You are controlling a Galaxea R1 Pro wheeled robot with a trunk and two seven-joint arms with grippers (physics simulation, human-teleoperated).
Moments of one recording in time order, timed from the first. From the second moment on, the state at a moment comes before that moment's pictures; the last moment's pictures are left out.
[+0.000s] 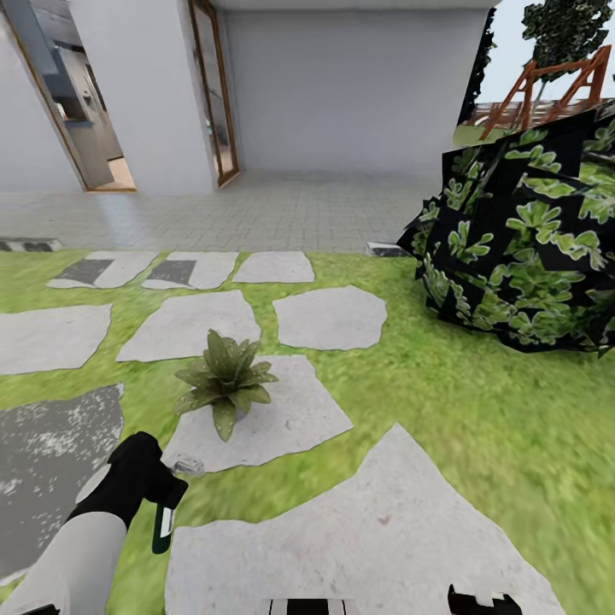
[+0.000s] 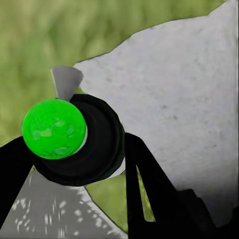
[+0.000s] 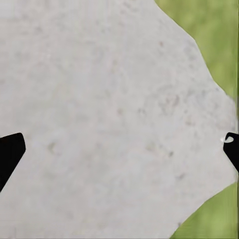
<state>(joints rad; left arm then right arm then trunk) -0.69 0.05 0.30 -0.78 -1.11 0.87 -0.94 -0.43 -0.10 -0.17 -0.07 0.18 -0.35 -0.26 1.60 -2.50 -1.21</state>
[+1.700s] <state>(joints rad) -0.69 0.05 0.30 -0.78 -1.08 0.87 -0.94 -0.43 -0.10 -0.17 -0.07 0.18 -0.35 -0.26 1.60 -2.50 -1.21</state>
